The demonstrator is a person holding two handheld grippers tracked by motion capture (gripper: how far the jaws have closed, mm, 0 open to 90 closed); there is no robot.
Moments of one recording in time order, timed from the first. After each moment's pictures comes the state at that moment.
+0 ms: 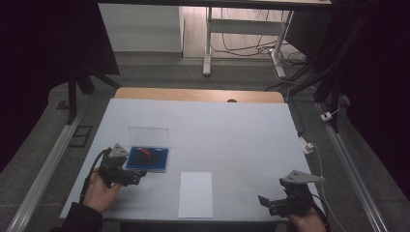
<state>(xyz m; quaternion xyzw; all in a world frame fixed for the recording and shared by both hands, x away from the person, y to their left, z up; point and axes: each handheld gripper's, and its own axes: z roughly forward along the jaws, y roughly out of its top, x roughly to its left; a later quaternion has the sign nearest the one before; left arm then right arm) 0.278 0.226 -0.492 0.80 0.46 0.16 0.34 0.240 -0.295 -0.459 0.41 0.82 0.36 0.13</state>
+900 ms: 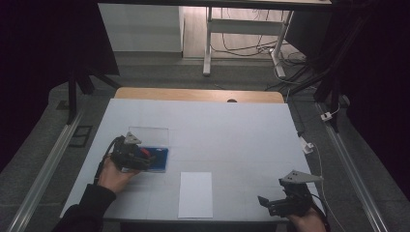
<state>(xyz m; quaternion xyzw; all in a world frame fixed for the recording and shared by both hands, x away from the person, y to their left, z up) 0.328 0.213 -0.502 0.82 0.45 0.18 0.30 0.241 -0.294 -0.460 0.41 0.83 0.36 0.13</state>
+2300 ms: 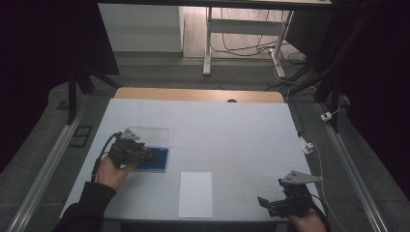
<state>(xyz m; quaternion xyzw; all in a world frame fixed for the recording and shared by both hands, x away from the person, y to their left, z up) 0.325 0.215 -0.481 0.82 0.45 0.15 0.33 0.240 -0.293 -0.460 0.40 0.83 0.36 0.13</state>
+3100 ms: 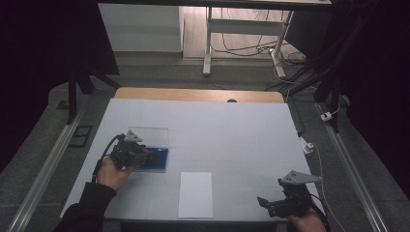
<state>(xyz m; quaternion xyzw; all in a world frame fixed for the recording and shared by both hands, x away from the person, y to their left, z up) 0.324 0.209 -0.489 0.82 0.45 0.16 0.30 0.240 -0.293 -0.460 0.40 0.83 0.36 0.13</state>
